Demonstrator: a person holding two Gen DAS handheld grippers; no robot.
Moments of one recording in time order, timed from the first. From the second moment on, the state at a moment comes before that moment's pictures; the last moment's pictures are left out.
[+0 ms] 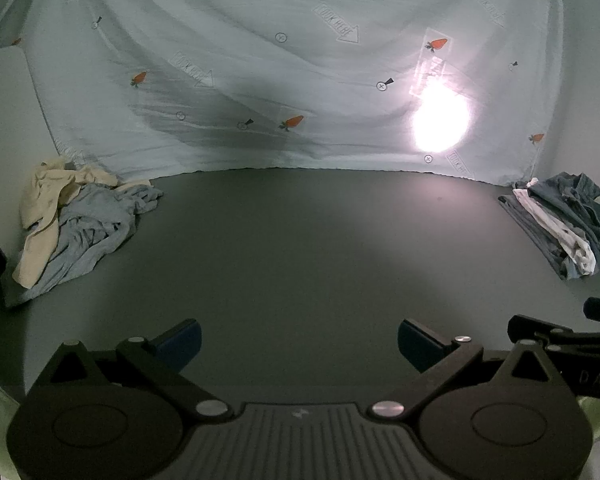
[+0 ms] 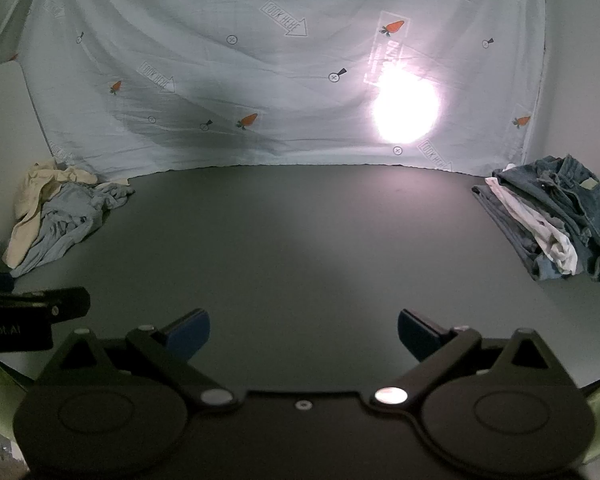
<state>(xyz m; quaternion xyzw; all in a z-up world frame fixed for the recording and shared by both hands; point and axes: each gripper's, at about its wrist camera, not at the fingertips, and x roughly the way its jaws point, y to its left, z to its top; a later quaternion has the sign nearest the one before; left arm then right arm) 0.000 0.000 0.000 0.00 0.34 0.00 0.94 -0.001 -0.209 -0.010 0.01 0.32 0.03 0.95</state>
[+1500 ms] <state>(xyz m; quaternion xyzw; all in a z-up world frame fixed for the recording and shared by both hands) 0.004 -0.001 -0.006 0.00 0.34 0.00 0.94 0.000 -0.202 -0.012 0.01 0.33 0.03 0.94</state>
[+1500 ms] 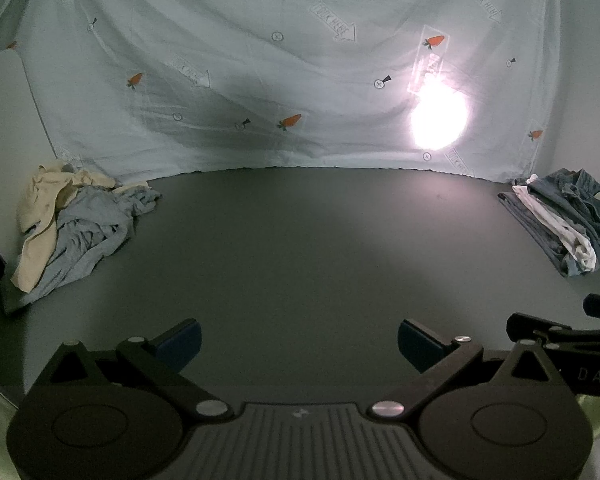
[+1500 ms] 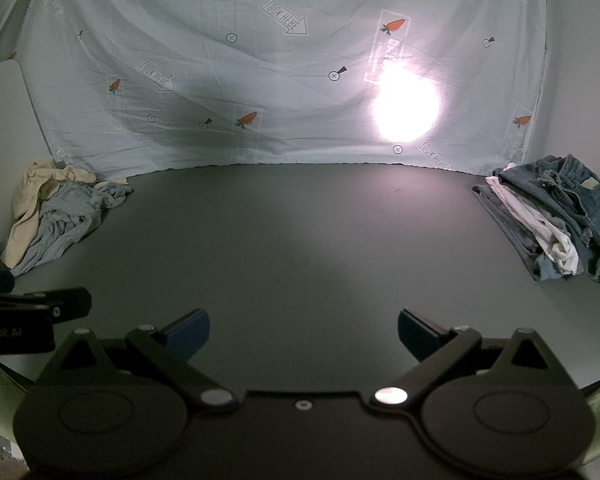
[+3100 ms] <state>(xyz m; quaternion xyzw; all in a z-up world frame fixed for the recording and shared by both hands) 0.100 0.028 -0.017 -0.21 0.39 0.12 0.89 0.139 -0.201 -0.028 0.00 0.31 0.12 0.94</state>
